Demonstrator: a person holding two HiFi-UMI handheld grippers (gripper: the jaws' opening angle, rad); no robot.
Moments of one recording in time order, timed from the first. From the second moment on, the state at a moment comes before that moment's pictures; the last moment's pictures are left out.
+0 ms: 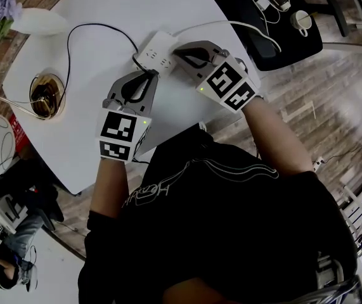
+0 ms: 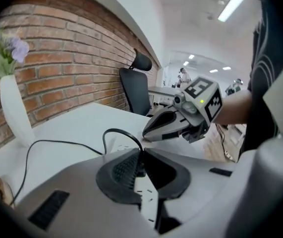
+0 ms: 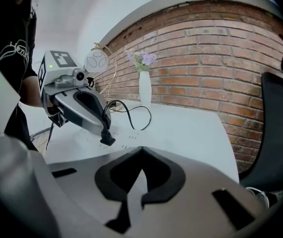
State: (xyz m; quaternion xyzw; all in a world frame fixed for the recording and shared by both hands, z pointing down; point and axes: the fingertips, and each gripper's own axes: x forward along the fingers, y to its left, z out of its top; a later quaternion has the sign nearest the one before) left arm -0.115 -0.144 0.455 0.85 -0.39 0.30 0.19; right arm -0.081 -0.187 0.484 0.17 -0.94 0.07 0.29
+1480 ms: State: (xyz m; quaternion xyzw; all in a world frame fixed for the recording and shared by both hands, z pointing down) left arm -0.114 -0.141 0.449 0.85 -0.37 0.34 0.17; right arm -0.084 -0.183 0.483 0.17 -0.94 0.05 0.30
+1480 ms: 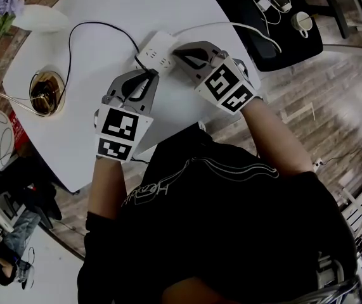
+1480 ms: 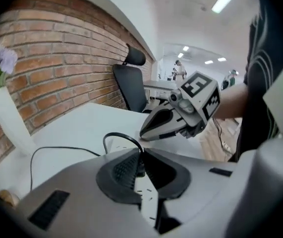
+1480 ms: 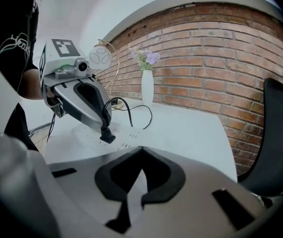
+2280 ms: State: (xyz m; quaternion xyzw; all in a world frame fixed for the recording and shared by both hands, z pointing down) left arm -0.118 -0.140 0.450 0.84 -0.37 0.31 0.24; right arm -0.085 -0.183 0.484 0.18 -0.94 0.05 0.30
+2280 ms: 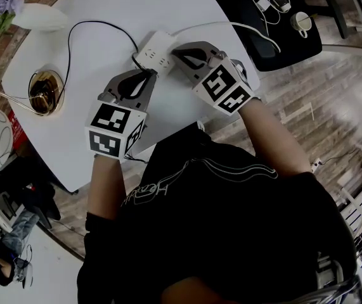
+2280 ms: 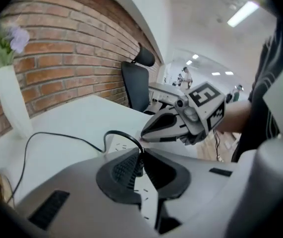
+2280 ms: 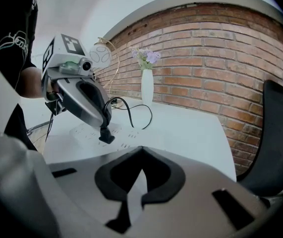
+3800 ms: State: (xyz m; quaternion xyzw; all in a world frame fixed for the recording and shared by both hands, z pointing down) left arm -0.125 -0.148 0.442 0.82 -0.39 0.21 0.36; right arm -0.084 -0.184 0.483 0.17 -0.94 0.06 0.30
